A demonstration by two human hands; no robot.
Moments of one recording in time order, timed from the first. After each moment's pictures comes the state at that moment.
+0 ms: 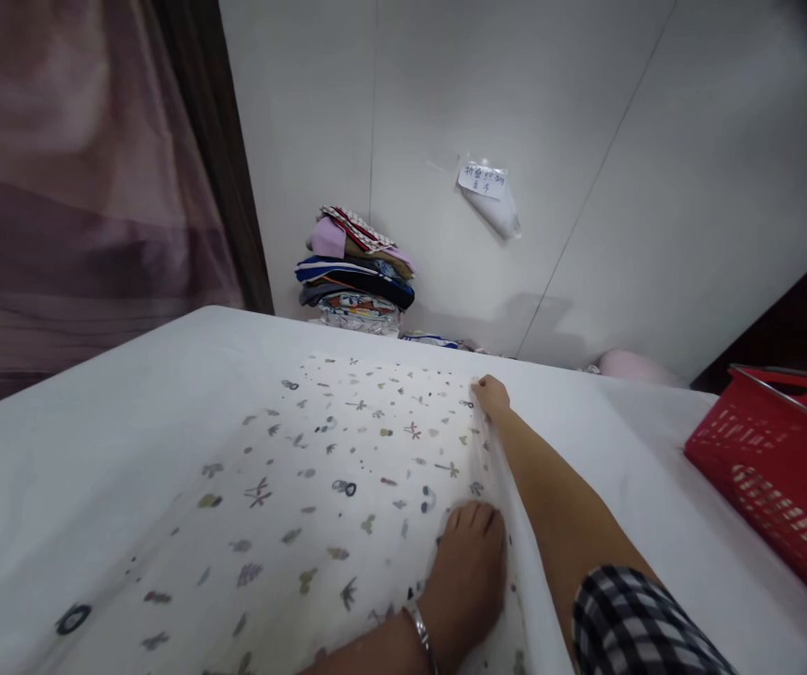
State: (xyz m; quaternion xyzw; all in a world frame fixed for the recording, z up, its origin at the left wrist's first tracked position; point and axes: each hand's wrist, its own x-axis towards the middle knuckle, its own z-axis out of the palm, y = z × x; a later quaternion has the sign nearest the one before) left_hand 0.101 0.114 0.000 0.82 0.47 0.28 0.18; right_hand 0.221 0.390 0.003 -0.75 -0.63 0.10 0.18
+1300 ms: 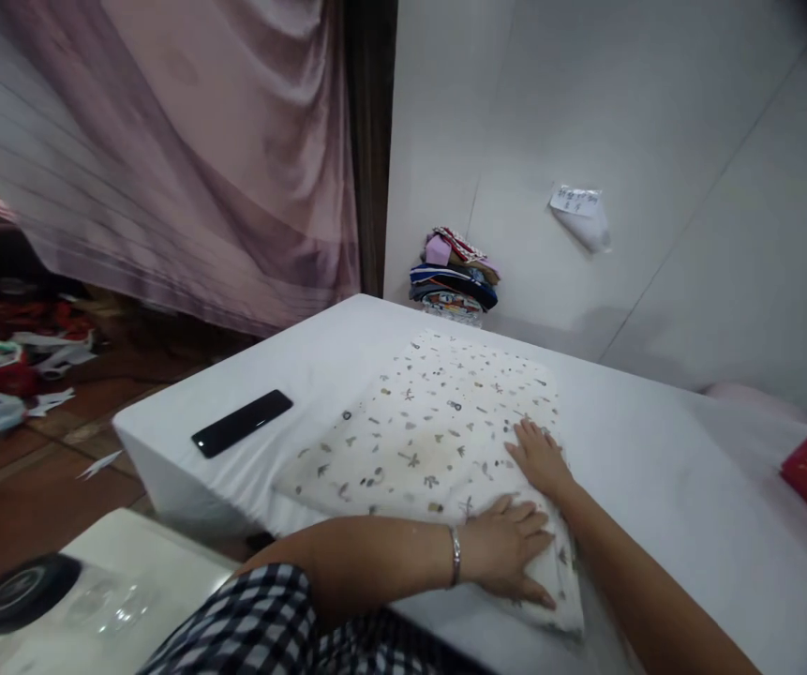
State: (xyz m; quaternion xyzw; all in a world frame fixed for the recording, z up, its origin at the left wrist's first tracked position) left_hand 0.039 -0.015 0.009 0.94 0.32 0.12 0.09; right_hand 0.180 0.133 -0.021 -0.53 -0.85 0.01 0.04
